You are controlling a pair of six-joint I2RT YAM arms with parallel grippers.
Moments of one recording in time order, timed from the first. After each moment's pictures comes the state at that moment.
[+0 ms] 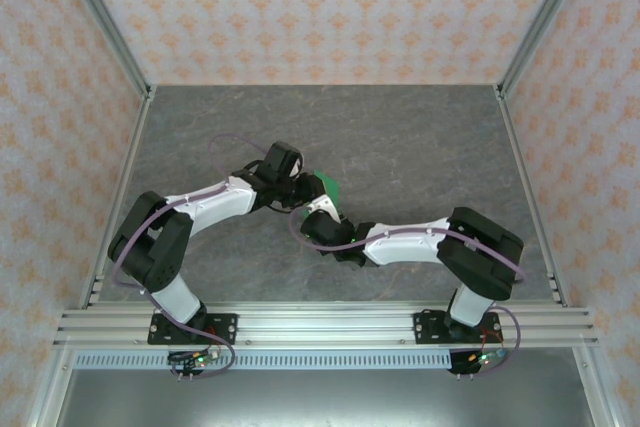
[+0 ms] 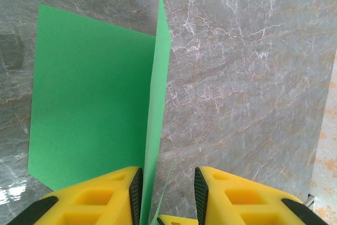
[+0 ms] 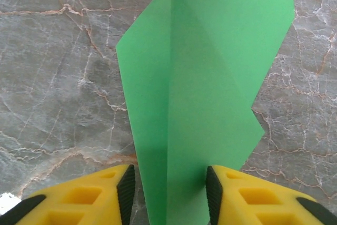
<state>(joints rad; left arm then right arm) -0.53 1.65 0.98 -0.21 0.31 -0.92 1.08 1.68 0.84 -0.14 0.45 0.42</state>
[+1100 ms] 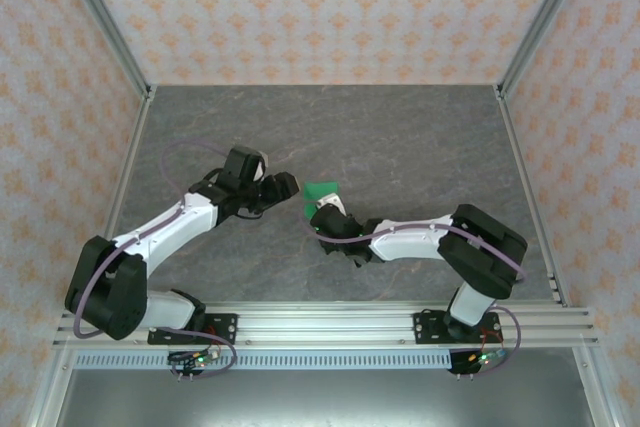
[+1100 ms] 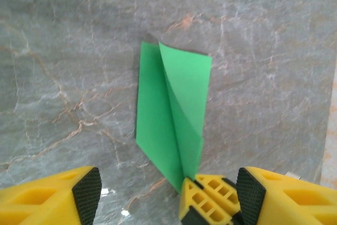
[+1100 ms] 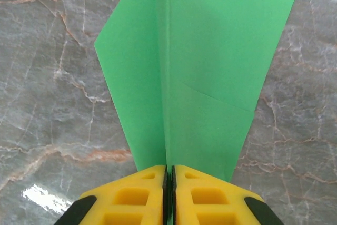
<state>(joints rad) -0.39 1.34 0.80 -0.33 0.28 -0.85 1.01 1.66 0.77 -0.09 0.31 0.46</state>
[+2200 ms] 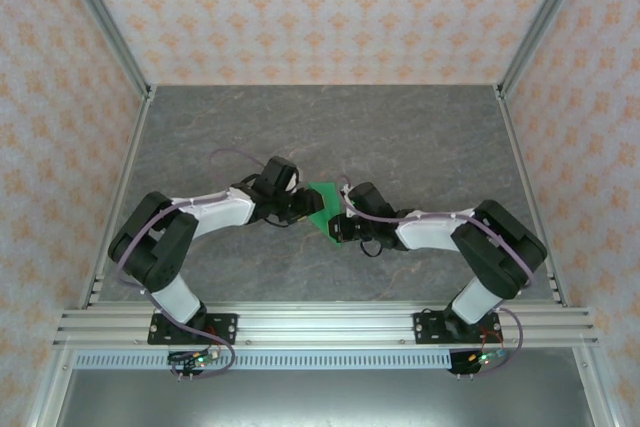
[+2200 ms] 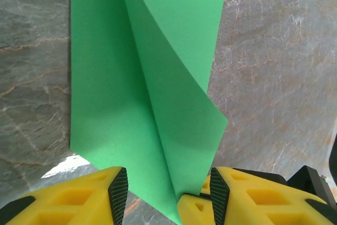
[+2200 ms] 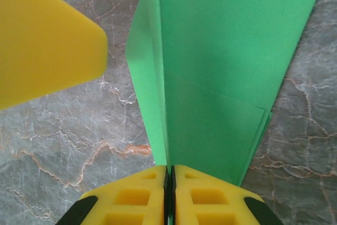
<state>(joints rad) -0.54 1.67 0.85 -0.10 0.37 -0.91 0.74 1.61 0.64 0.13 -0.28 0.59</state>
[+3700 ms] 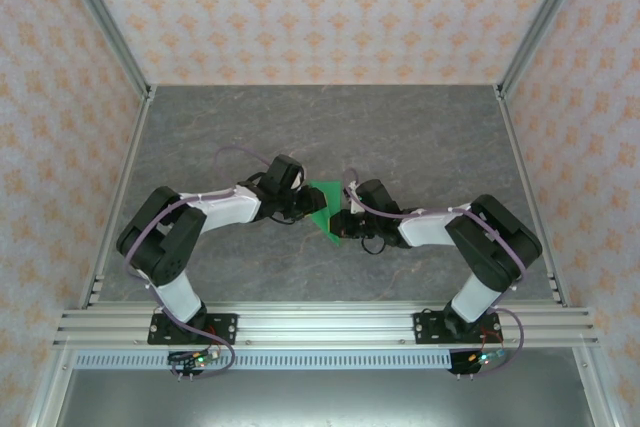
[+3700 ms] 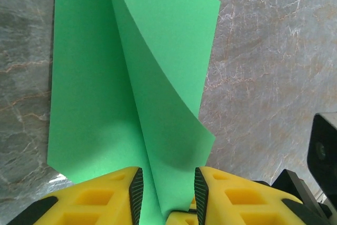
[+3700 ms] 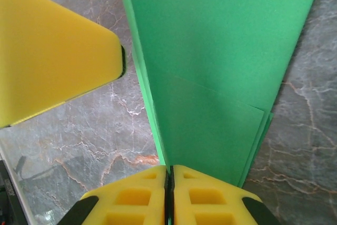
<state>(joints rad) -0.55 1.71 0.88 -0.07 0.35 -0.93 0.67 1.65 0.61 0.25 -0.42 0.69</state>
